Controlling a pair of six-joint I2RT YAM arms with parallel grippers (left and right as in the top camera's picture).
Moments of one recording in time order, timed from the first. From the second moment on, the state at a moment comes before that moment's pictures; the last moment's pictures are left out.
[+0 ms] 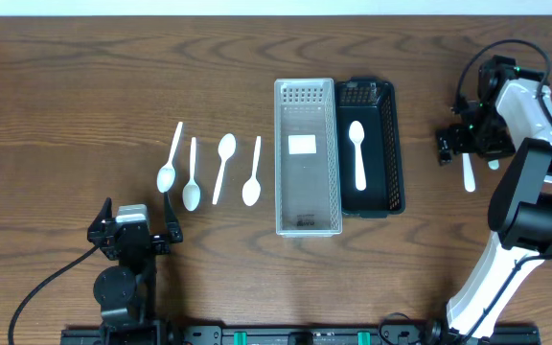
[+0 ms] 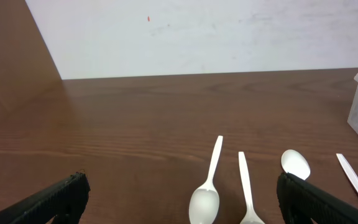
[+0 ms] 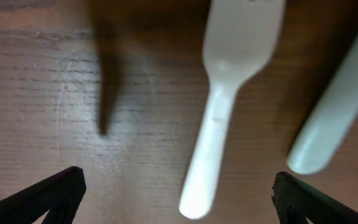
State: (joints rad) left arm 0.12 0.01 0.04 -0.16 0.00 0.09; right arm -0.22 2.16 1.62 -1.13 0.08 -0.25
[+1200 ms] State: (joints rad) left arm 0.12 0.01 0.04 -0.16 0.00 0.09; right arm -0.26 2.16 1.55 -0.98 0.03 -0.25
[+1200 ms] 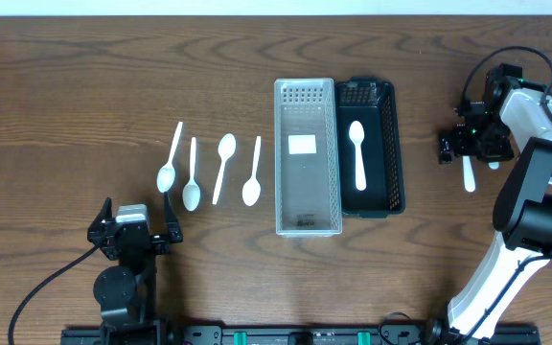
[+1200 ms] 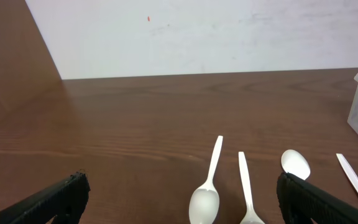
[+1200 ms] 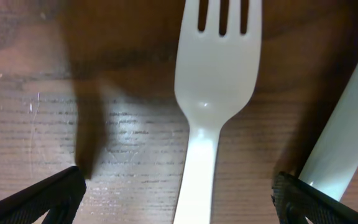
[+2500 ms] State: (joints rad) left arm 0.12 0.01 0.04 -0.16 0.00 0.09; right arm -0.20 2.15 1.93 -1.34 0.02 -0.14
